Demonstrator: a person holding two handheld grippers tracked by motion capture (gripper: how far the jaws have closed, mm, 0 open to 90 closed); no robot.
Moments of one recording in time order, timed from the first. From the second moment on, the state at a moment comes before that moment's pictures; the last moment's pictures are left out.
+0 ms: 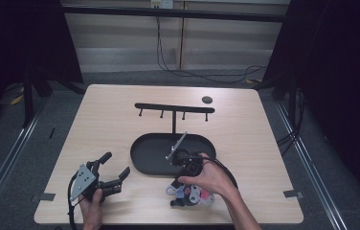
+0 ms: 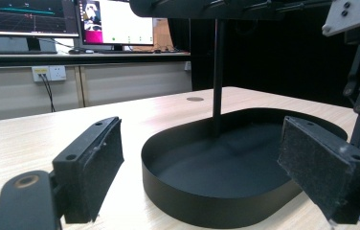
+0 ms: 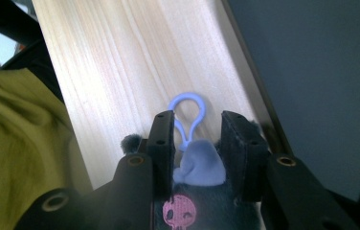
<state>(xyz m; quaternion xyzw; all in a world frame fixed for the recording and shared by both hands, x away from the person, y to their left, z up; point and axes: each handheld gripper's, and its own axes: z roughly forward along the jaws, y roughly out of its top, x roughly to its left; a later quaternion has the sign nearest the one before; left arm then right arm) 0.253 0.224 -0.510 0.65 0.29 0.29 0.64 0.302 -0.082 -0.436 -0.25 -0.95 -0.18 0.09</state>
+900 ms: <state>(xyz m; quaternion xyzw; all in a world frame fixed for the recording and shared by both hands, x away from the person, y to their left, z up) 0.253 0.224 -0.510 0.65 0.29 0.29 0.64 0.305 -0.055 -0.466 -0.20 -0.97 -0.07 0.10</state>
